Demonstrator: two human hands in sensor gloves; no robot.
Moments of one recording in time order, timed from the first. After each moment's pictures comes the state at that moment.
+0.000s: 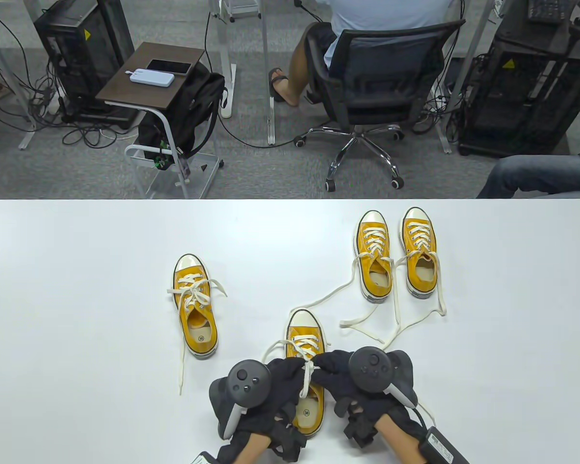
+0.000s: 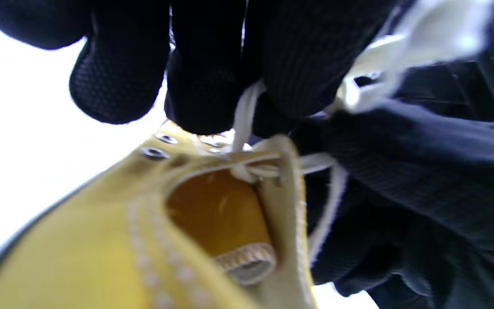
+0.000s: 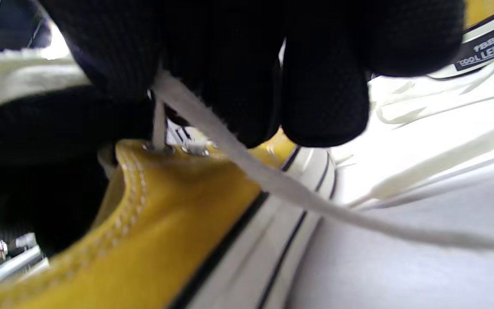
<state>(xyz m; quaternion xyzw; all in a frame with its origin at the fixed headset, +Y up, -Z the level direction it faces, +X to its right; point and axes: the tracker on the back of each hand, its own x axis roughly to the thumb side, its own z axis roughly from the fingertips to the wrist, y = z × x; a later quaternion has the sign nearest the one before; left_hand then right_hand) -0.098 -0.752 -0.243 -0.01 -0.01 0.41 0.91 0.118 -0.737 -0.274 0.17 0.00 0.93 0.32</state>
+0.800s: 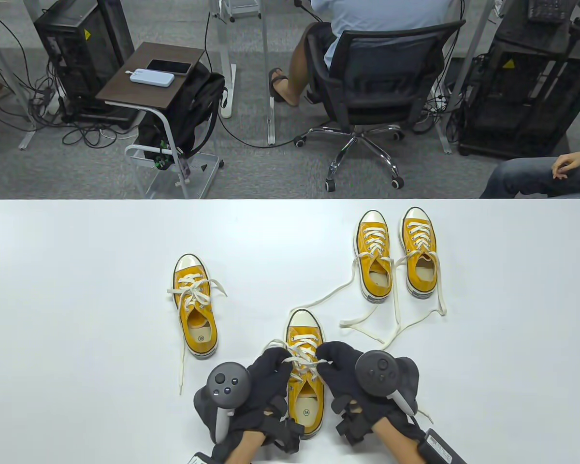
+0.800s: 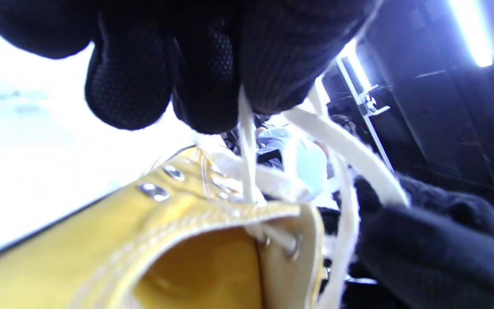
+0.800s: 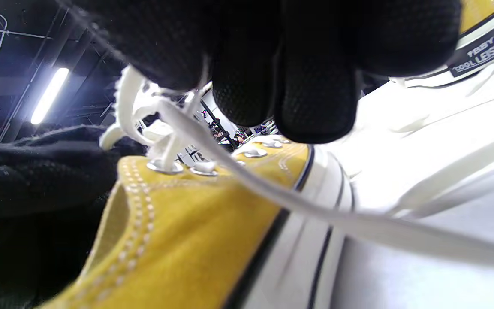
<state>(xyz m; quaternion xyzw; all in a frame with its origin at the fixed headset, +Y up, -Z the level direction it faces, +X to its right) -0.118 -0.765 -0.242 0.02 0.07 0.50 0.86 0.119 -0.740 -0.270 0.15 -0.04 0.92 0.35</state>
